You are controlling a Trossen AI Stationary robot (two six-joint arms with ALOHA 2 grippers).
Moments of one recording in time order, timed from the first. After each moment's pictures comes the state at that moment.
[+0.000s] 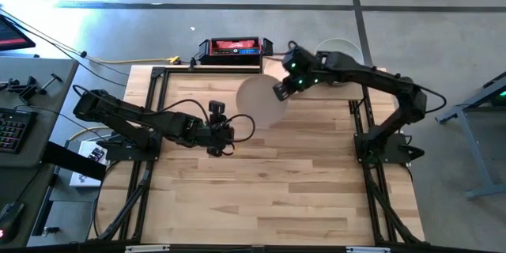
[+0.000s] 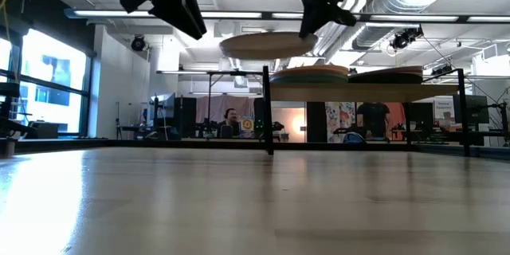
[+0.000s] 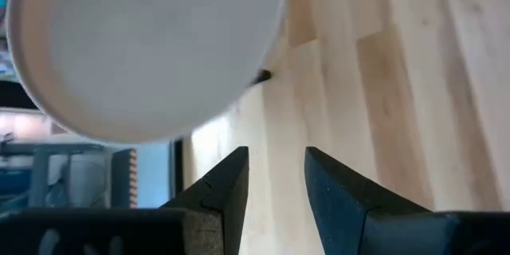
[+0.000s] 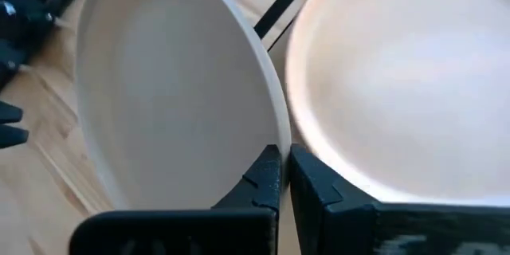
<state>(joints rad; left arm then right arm) -0.22 1.42 1.15 -0.73 -0.67 0.26 -0.34 1.59 1.62 -1.01 0.05 0.56</state>
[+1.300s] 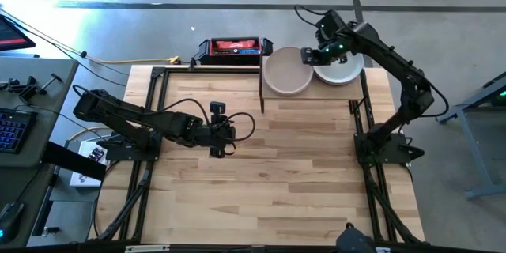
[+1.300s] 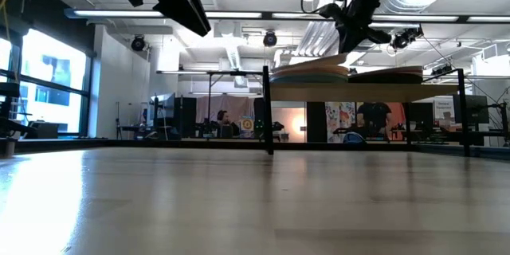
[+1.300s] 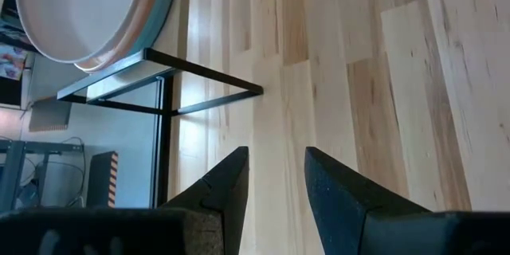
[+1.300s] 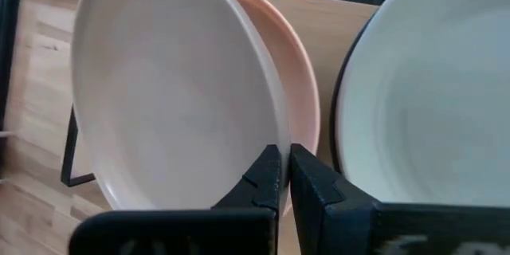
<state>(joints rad) -0.22 1.42 1.15 -0.68 -0.64 0.21 -0.84 1.56 1.62 -1.17 -0.16 0.54</state>
